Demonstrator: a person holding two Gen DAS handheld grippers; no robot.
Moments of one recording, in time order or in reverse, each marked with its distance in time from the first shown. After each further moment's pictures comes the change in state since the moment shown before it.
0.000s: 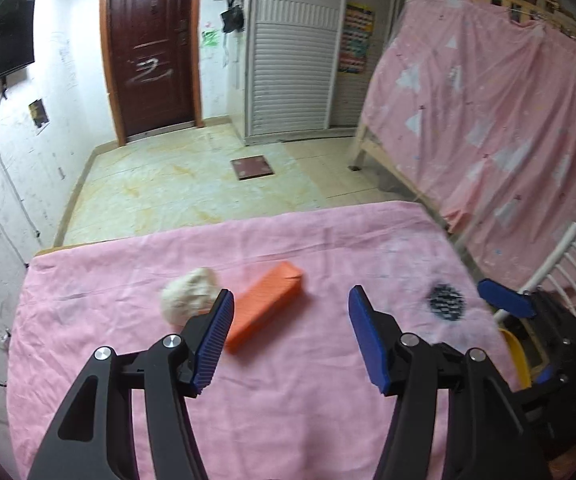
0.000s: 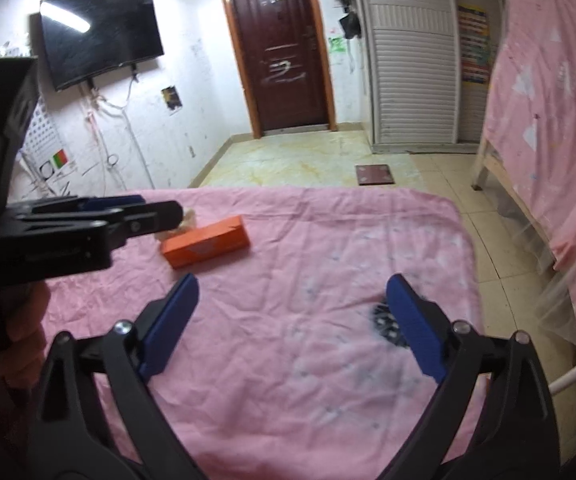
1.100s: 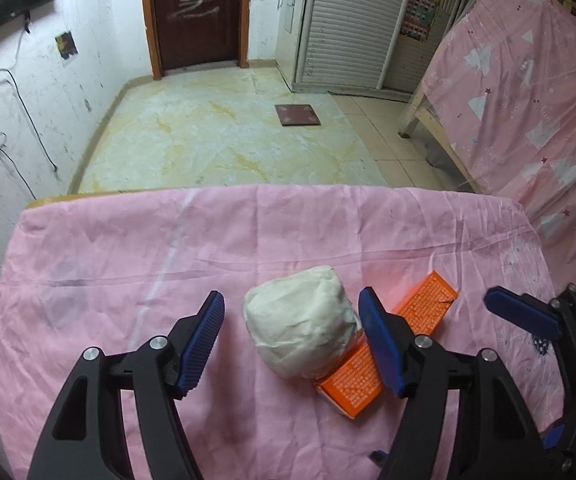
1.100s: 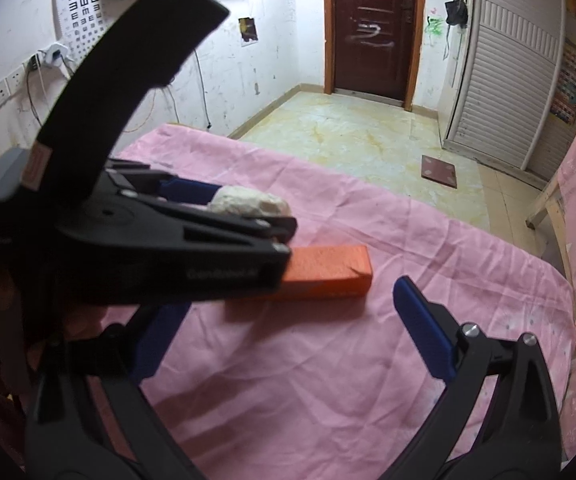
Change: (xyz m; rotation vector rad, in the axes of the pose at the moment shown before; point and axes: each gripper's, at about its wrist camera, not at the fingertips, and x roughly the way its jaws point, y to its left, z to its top) left arm 0.096 0.081 0.015 -0.156 0.201 0.068; right arm 0.098 0.082 0.035 -0.284 0.179 0.141
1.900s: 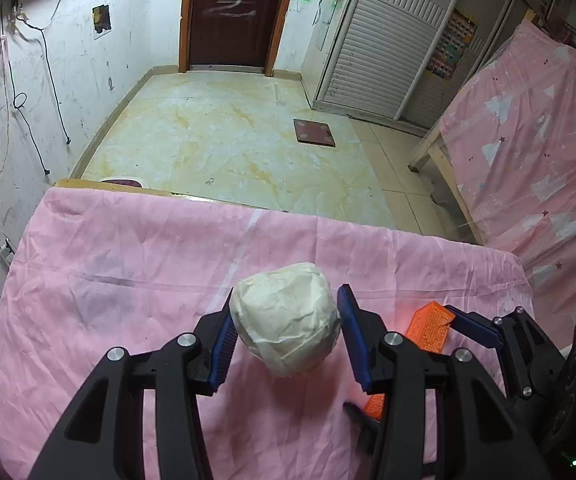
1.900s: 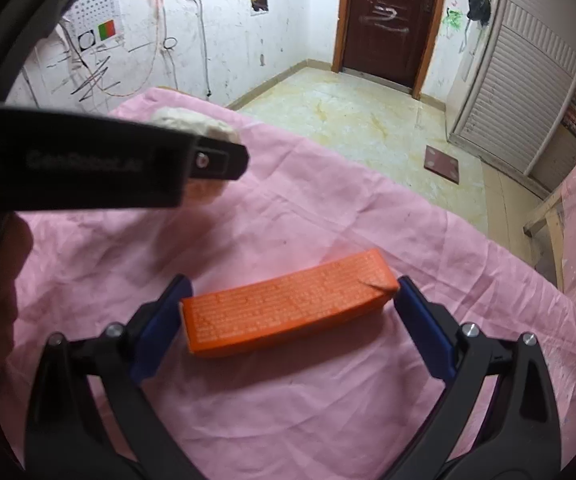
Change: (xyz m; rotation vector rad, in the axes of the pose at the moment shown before) left arm -0.019 0.048 0.006 -0.155 -0.064 -0.019; right arm 0.043 0.012 0.015 -0.067 0.099 -0.050
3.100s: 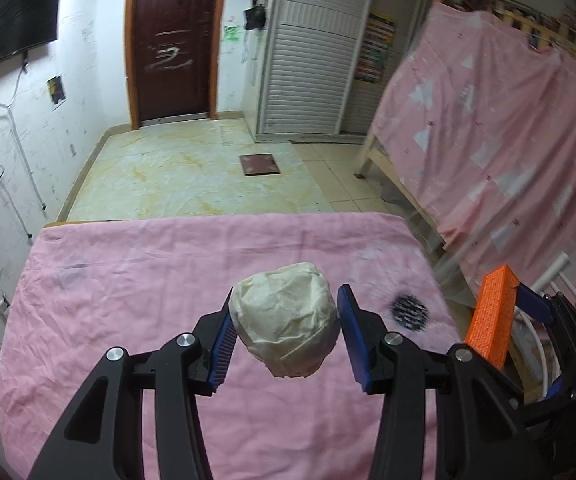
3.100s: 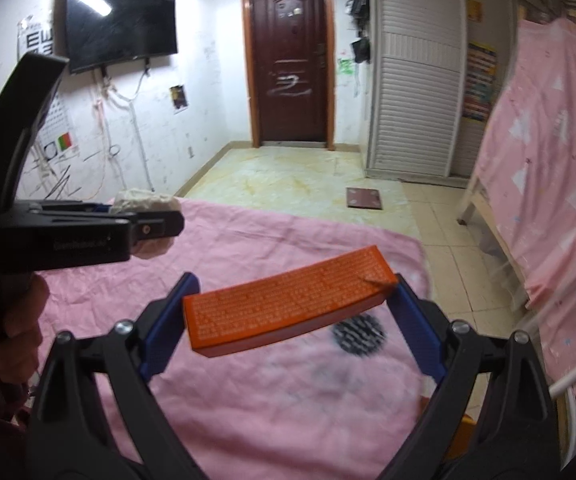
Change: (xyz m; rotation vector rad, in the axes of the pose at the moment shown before) left arm -0.119 -0.141 -0.085 0.224 -0.129 -0.083; right arm -0.207 -0.065 -0.123 0.287 -0.321 -0.176
